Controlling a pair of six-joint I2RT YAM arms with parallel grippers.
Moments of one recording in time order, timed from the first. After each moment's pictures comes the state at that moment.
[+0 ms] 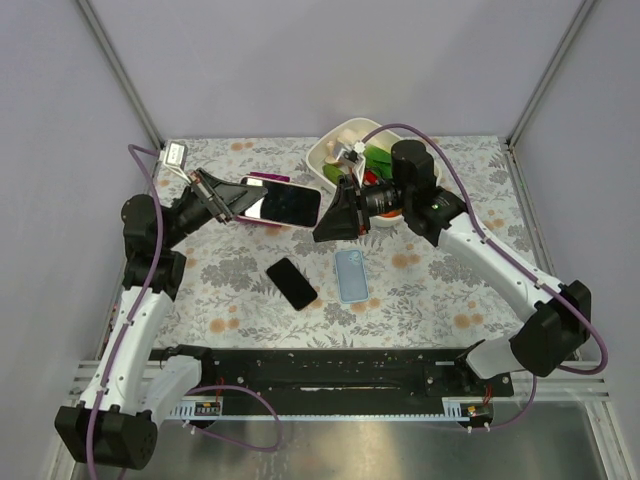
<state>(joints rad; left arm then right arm) -0.11 0.88 0.88 0.24 0.80 -1.19 0.61 1.44 1.32 -0.04 -1.17 0.37</state>
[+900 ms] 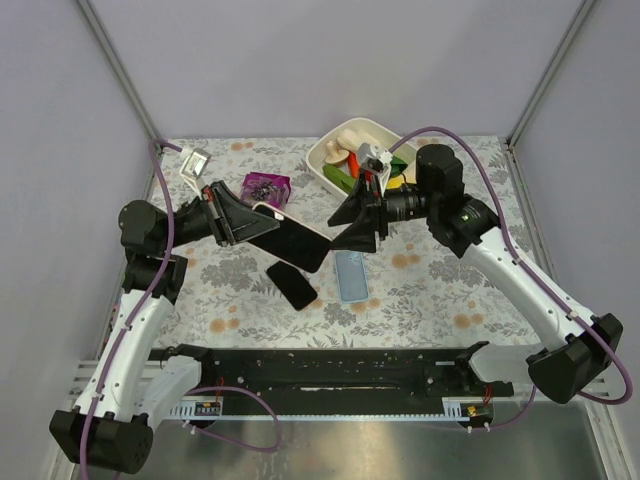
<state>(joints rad) -0.16 0.86 0.90 0.31 1.11 -1.05 0.58 1.28 1.32 -0.24 -1.05 0.13</state>
